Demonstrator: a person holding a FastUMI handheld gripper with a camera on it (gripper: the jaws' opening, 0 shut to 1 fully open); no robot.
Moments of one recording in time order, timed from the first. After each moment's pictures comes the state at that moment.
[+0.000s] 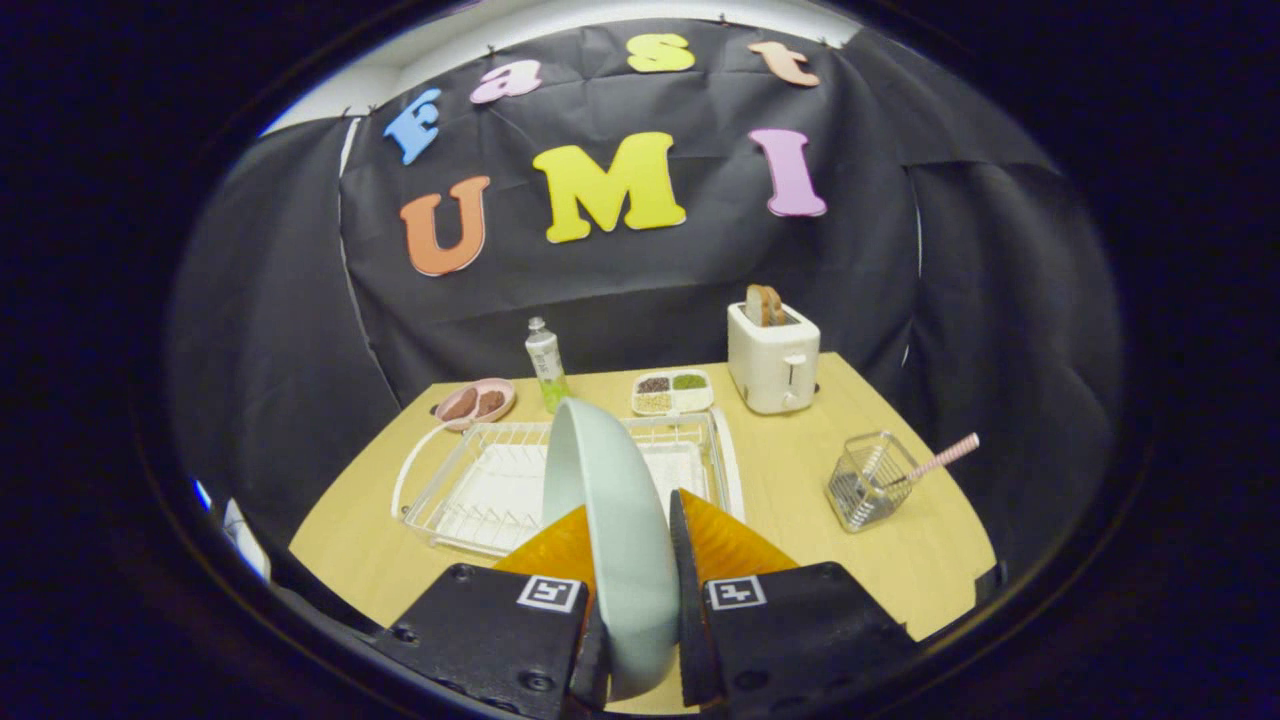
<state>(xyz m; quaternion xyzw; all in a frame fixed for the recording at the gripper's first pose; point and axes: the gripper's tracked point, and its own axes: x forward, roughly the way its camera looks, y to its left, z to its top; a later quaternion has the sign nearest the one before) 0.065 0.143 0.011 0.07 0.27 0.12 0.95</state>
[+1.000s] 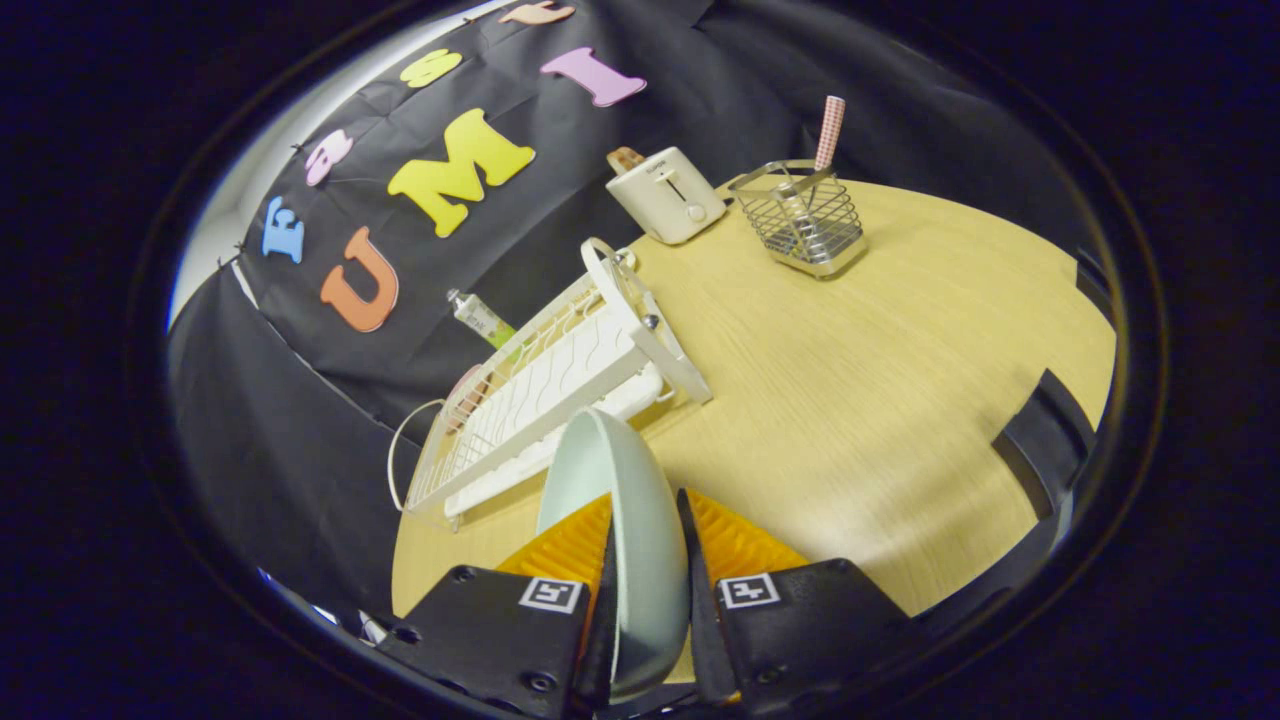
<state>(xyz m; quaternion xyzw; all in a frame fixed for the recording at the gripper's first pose) 0.021 0.134 -0.142 0.30 0.37 0.11 0.87</state>
